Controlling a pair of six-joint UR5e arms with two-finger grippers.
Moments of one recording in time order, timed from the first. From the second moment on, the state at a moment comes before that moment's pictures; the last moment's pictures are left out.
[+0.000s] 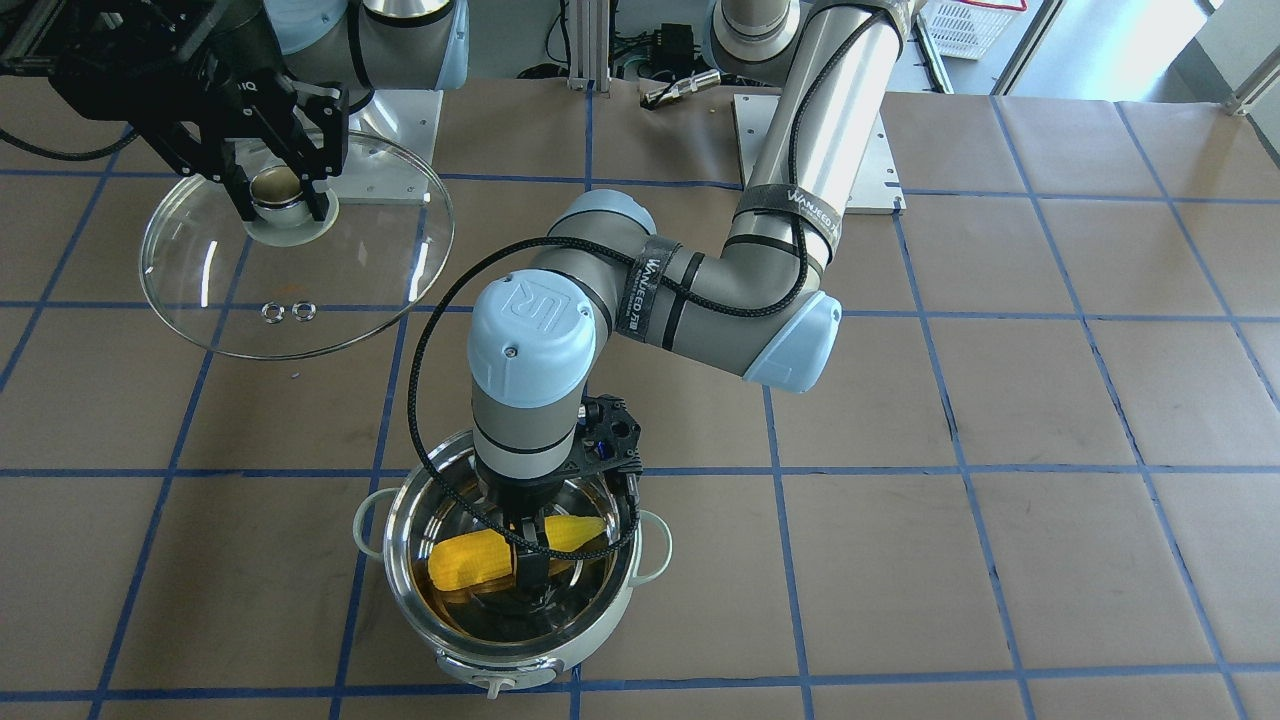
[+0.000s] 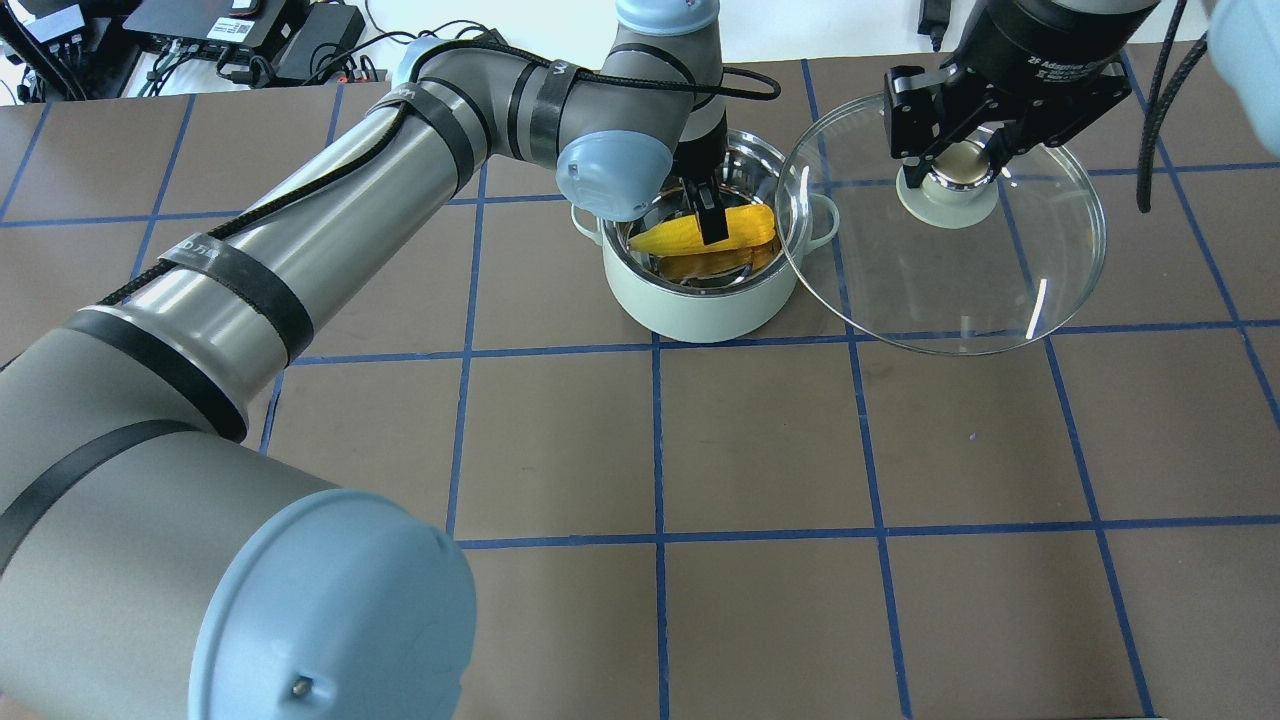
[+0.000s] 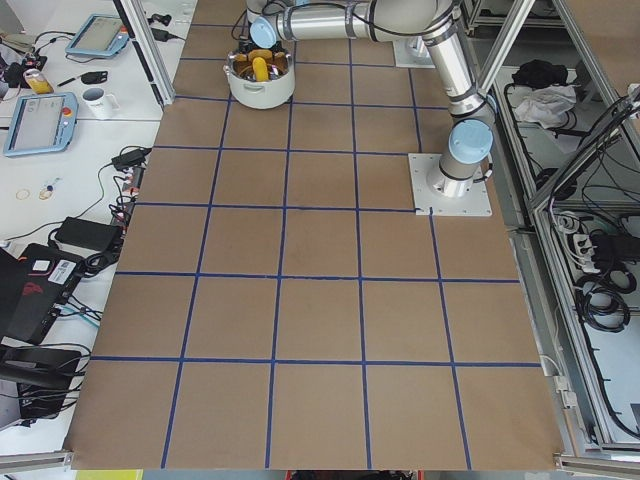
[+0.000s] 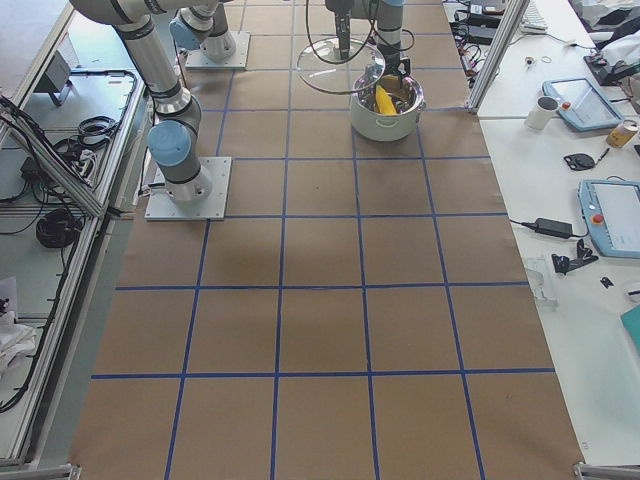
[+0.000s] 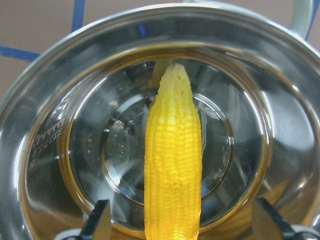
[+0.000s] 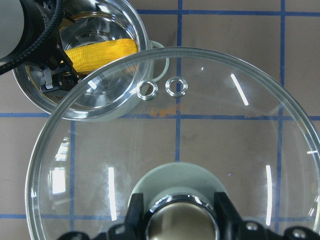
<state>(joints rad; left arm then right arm) -1.96 -2.24 -1.20 -1.12 1.51 -2.19 1.61 -1.63 1.48 -1.56 -1.57 0.02</state>
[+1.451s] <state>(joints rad) -1.65 -1.90 -1.37 -1.32 1.51 -1.61 1.76 -1.29 1.28 -1.77 -1.56 0.30</state>
